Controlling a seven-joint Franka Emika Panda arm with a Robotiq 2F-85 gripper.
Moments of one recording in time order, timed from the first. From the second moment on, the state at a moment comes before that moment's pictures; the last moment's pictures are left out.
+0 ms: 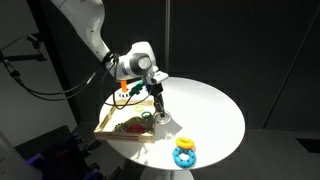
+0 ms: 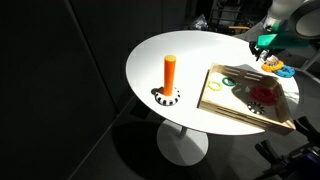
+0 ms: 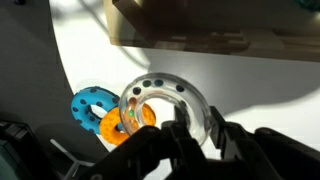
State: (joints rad) arm 0.22 0.38 -0.35 -2.22 -0.46 2.62 1.14
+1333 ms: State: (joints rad) arm 0.21 0.52 -0.36 -2.20 -0.60 2.59 1.27
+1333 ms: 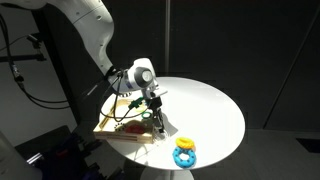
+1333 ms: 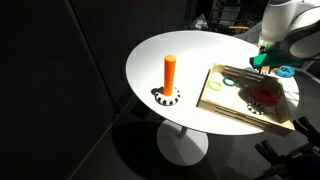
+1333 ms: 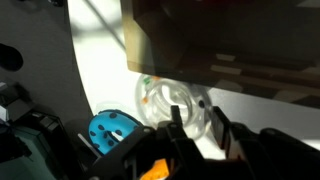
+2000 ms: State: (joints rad) arm 0.21 0.51 -0.33 -2.20 -0.59 2.58 1.27
